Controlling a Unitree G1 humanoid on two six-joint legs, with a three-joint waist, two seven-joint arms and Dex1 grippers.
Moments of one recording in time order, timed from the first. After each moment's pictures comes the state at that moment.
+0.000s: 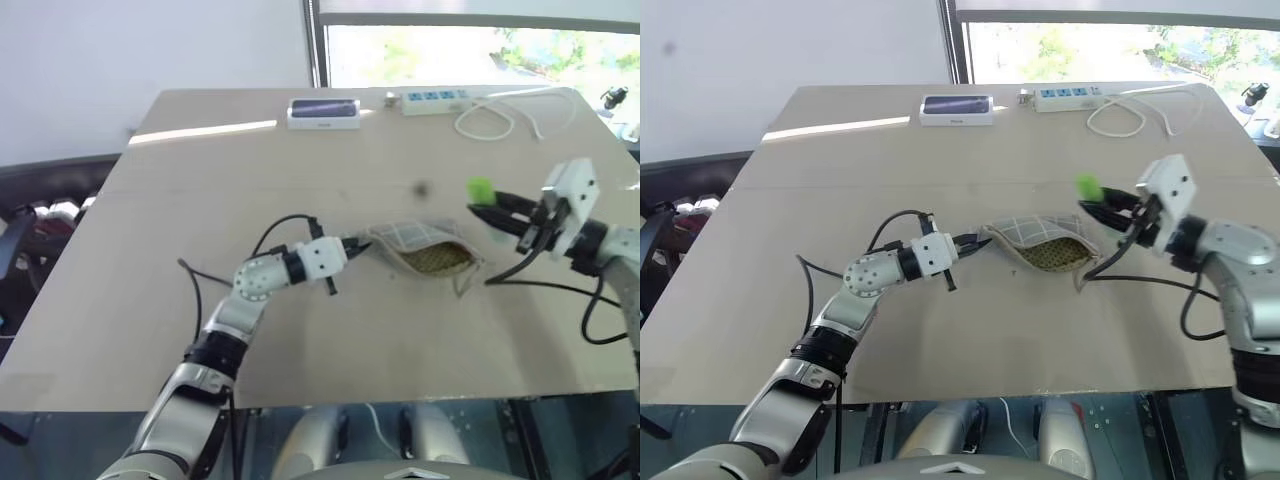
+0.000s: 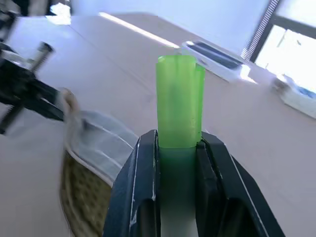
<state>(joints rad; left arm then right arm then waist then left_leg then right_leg) -0.49 0.39 -0.24 0.40 0.05 -0.51 -0.76 -0.33 -0.79 -0.22 -0.21 0.47 0.50 0.89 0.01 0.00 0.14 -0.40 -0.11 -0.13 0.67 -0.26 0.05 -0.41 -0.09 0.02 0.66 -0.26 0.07</state>
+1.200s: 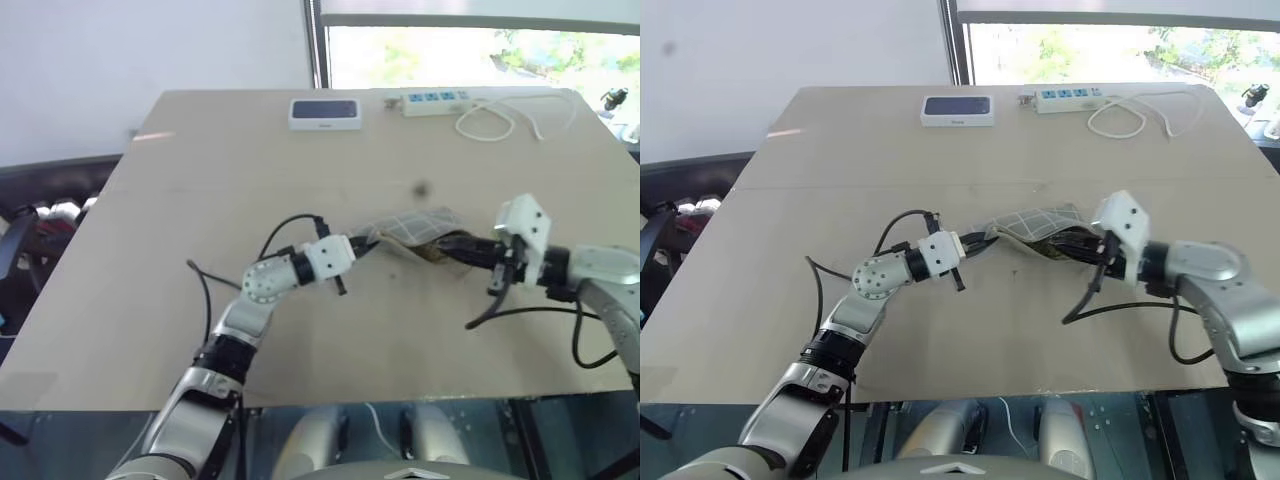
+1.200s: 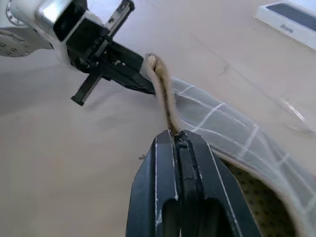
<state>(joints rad) -0.48 0.33 -0.24 0.36 0.05 -0.47 -0.74 -0.31 -0.72 0.02 -0.33 0.43 0.56 0.86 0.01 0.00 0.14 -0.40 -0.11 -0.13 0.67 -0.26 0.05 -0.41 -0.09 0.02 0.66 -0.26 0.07</state>
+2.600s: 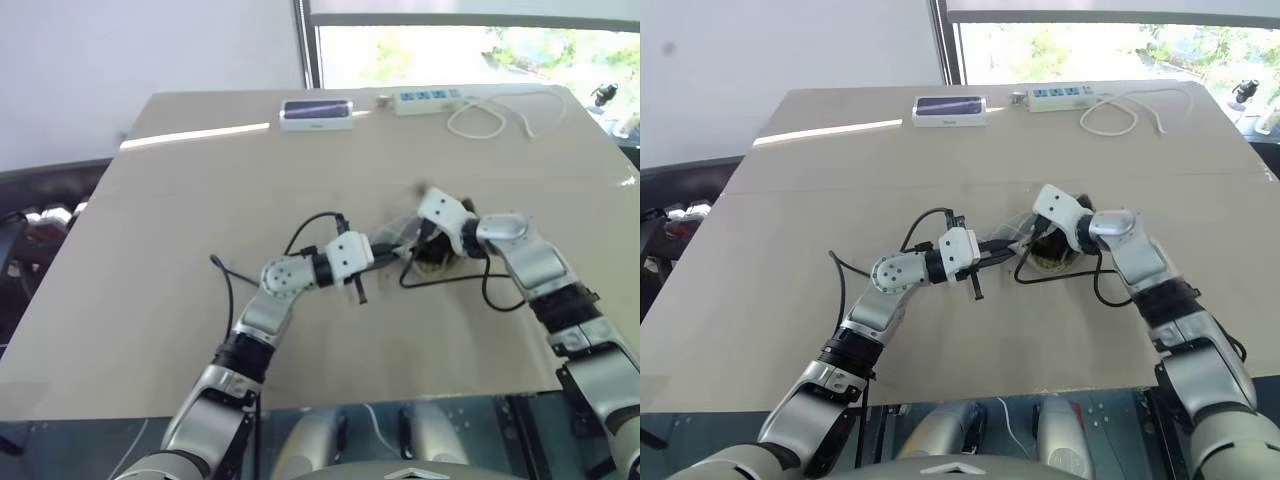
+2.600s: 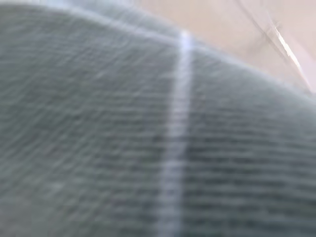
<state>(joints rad) -0.49 0.24 -0.28 0.30 -0.08 -0.33 -0.92 -0.75 -0.50 0.32 0.39 -0.03 0.31 0.87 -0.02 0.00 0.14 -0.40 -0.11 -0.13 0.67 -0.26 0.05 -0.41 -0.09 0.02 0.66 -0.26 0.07</state>
